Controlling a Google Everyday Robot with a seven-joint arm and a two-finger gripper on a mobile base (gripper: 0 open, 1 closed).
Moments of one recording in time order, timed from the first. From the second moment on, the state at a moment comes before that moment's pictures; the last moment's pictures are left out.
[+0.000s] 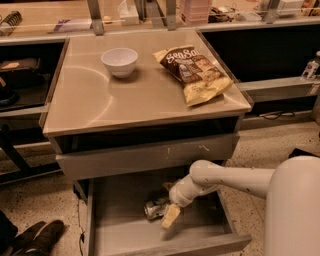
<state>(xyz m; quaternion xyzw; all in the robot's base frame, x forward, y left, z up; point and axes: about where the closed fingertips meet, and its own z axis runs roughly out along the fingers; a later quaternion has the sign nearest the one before) 0.519 -0.015 0.388 -0.63 0.71 0.26 0.20</state>
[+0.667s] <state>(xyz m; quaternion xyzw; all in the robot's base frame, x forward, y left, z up) 0.515 -0.008 0.377 -0.62 0.71 0.28 0.20</state>
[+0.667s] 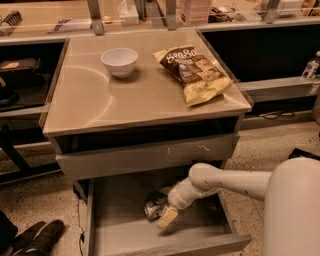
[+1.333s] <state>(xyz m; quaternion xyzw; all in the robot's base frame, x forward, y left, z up) 0.515 -0.008 0.377 -0.62 0.71 0.28 0.20</state>
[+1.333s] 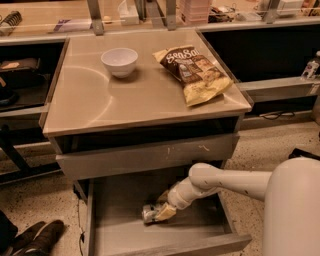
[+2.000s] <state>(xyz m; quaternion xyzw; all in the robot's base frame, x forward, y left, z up) 0.515 -0.008 0.377 -0.62 0.71 0.28 0.20</state>
